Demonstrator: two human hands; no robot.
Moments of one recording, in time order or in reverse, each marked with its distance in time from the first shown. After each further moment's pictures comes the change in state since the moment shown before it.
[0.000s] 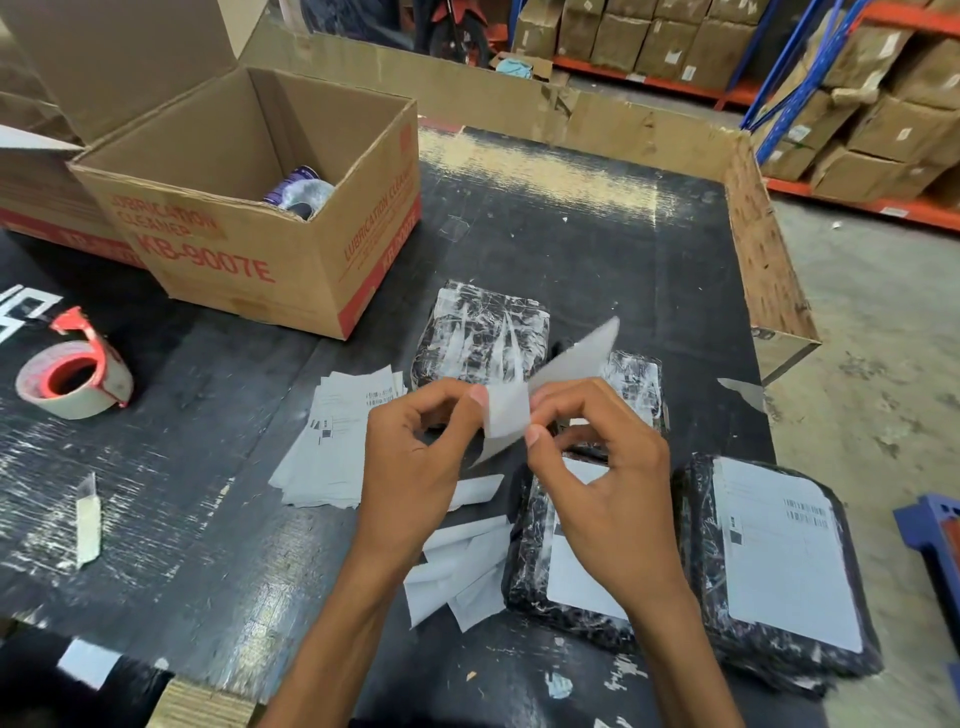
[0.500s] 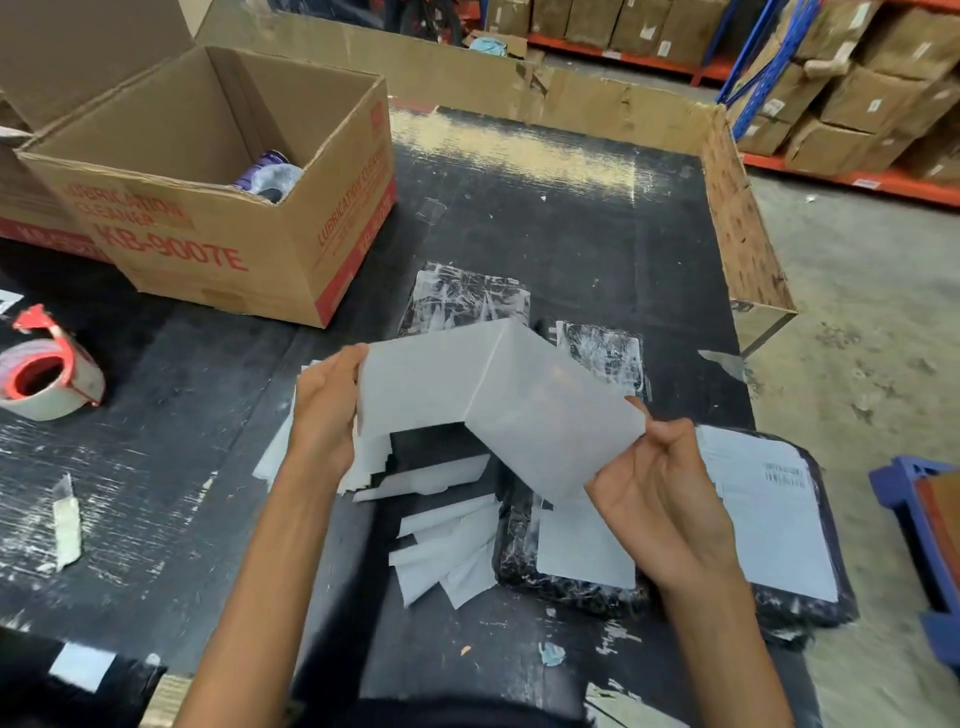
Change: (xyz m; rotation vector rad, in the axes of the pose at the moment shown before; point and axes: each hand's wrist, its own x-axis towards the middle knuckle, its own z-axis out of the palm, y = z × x) left_hand 0.060 -0.046 -0.040 -0.179 0.277 -0.510; right_hand -0.021 0.051 -0.041 1.443 0.024 0.750
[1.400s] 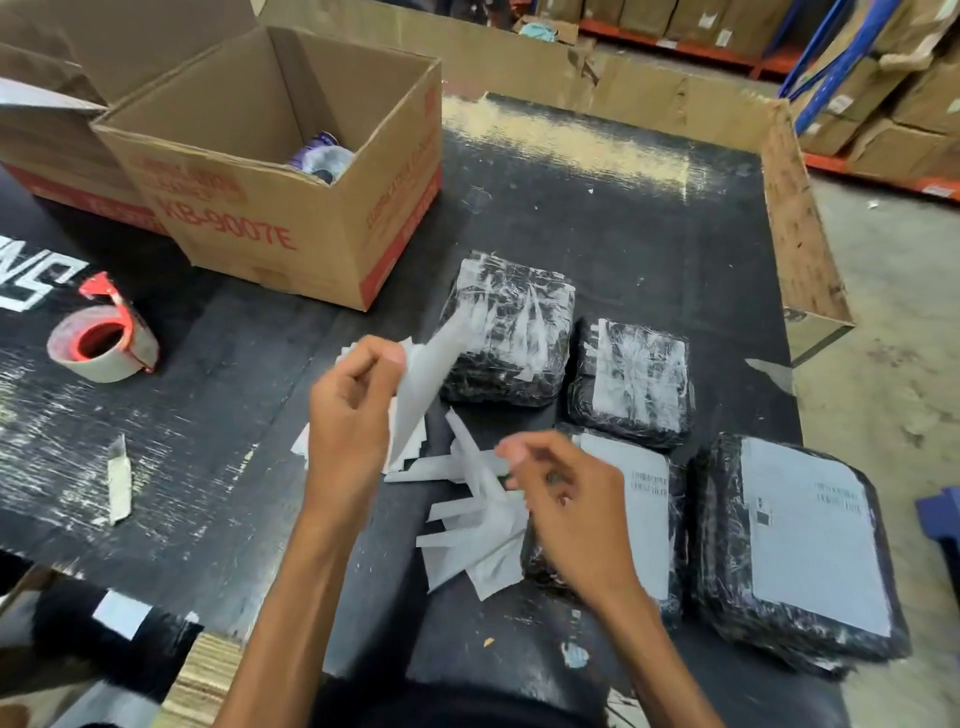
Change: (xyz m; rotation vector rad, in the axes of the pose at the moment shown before) left_hand -0.055 0.003 -0.023 0.156 -0.101 0.482; right_hand 0.015 0.083 0.008 -1.383 0.123 -0.360
